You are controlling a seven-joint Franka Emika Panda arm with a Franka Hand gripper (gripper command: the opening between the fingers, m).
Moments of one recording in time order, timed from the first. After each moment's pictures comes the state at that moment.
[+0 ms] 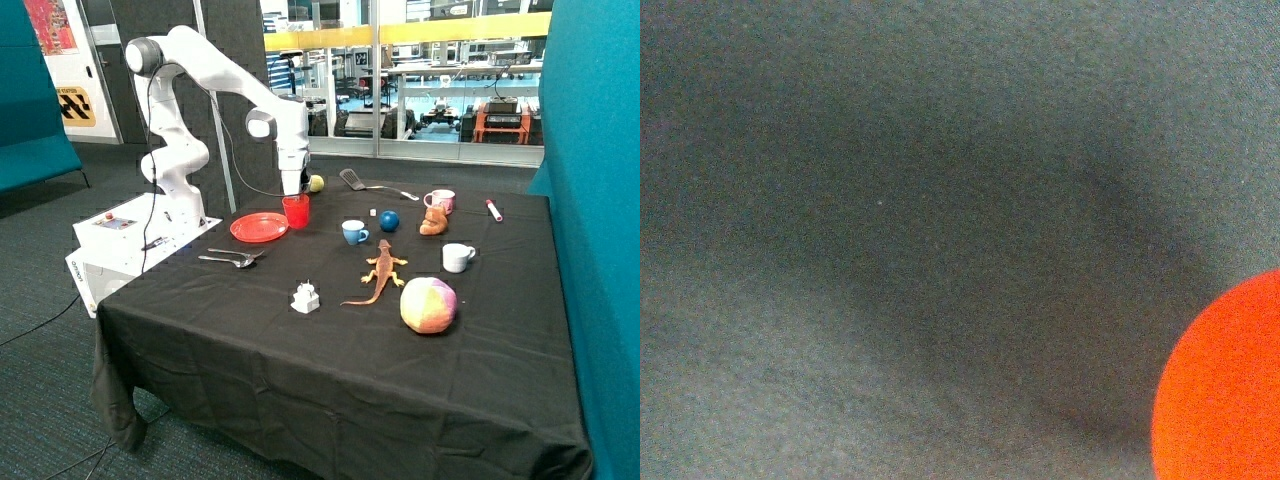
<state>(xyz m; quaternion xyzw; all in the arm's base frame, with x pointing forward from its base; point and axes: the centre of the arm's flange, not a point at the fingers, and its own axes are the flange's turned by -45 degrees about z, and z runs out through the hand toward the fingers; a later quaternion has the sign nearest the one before) 0.477 -0.015 0.371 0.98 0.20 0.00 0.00</state>
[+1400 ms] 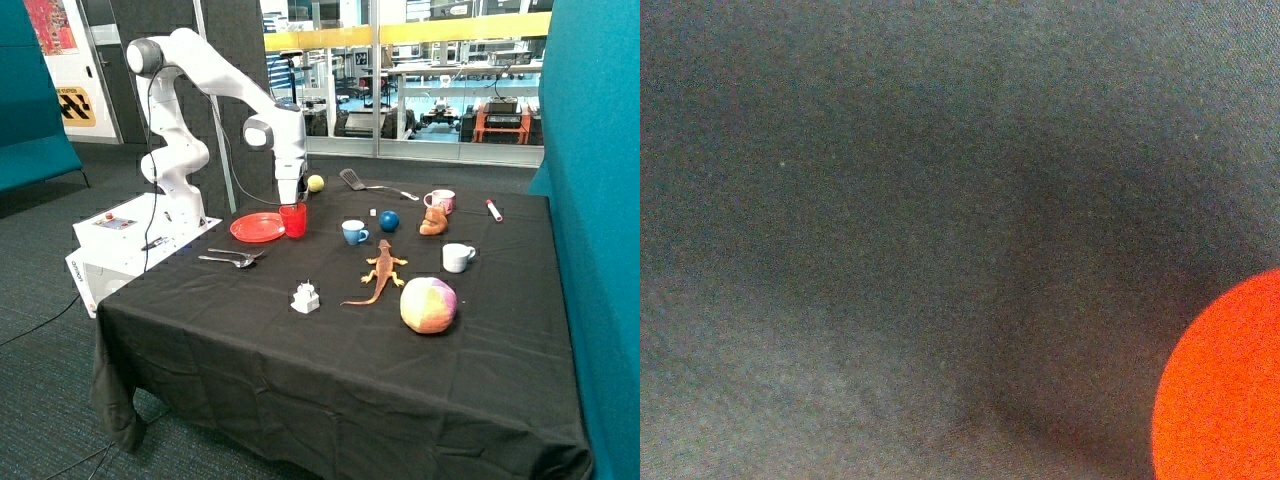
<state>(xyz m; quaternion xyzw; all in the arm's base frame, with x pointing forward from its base) 0.477 -0.036 0.351 0.98 0.20 0.00 0.00</state>
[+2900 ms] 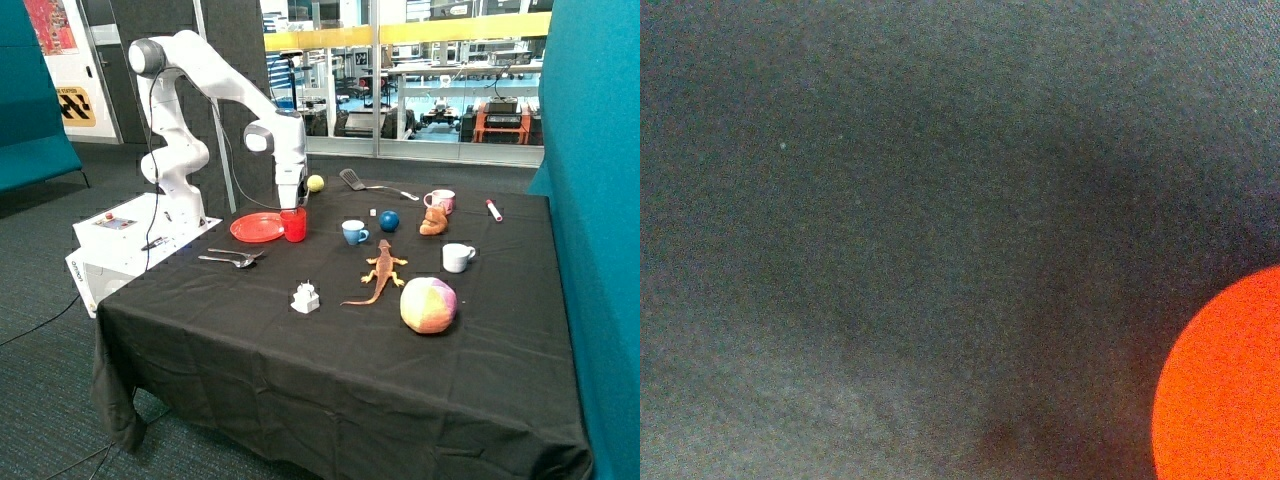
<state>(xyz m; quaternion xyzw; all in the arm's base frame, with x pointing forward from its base) 0.473 -0.030 0.335 0.98 0.20 0.00 0.00</state>
